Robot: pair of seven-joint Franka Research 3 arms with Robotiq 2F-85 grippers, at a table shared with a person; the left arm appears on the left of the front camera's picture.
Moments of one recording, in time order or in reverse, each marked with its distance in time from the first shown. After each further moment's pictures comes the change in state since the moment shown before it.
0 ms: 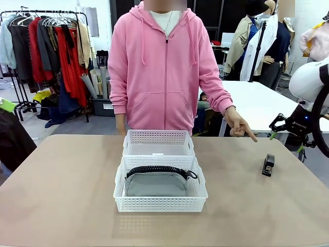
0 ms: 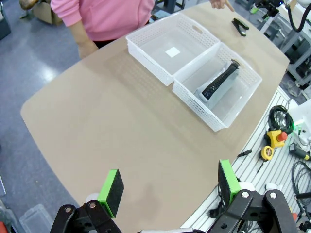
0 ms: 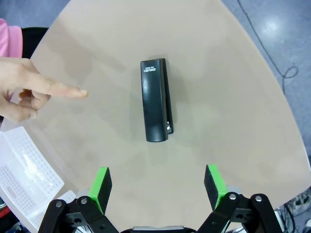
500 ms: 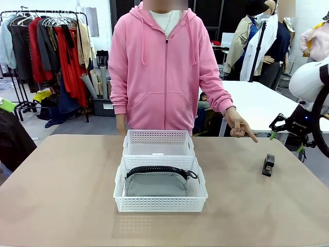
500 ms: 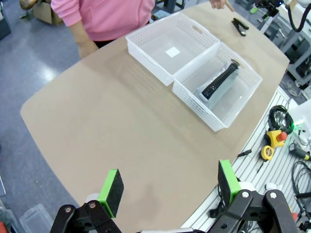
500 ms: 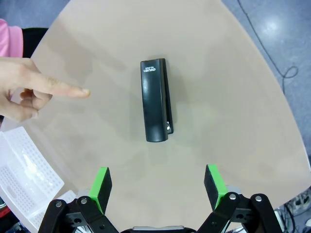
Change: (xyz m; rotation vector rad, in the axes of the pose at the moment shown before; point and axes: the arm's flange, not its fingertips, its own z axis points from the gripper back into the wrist) left arm 0.000 0.000 0.000 -0.001 0.000 0.000; right arm 0.000 0.000 0.000 0.000 0.000 0.000
